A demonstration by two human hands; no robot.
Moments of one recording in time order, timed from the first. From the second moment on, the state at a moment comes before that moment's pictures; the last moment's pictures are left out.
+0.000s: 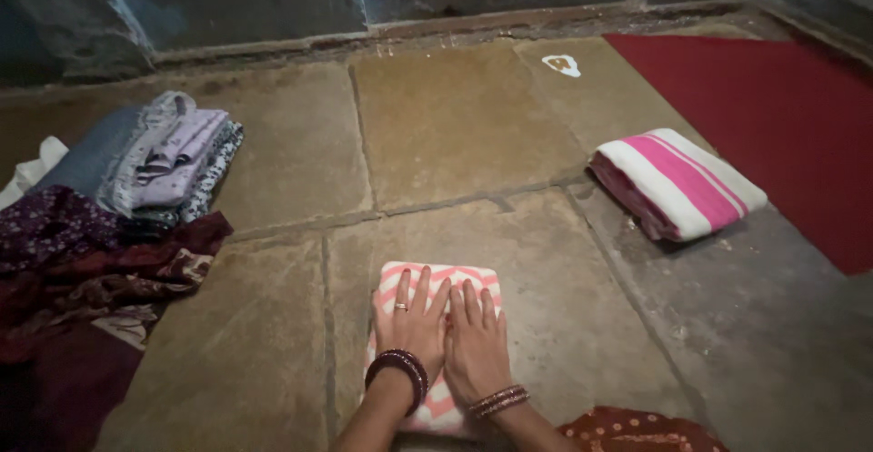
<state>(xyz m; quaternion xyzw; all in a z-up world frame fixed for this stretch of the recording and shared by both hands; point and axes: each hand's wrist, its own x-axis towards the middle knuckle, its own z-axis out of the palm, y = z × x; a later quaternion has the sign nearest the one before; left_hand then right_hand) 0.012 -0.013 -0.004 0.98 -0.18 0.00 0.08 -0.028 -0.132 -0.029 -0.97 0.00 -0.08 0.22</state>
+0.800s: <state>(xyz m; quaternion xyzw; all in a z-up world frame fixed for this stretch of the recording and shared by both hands) -0.022 0.067 -0.019 0.58 0.13 -0.26 0.76 -0.073 -0.153 -0.063 -0.66 0.07 0.09 0.74</state>
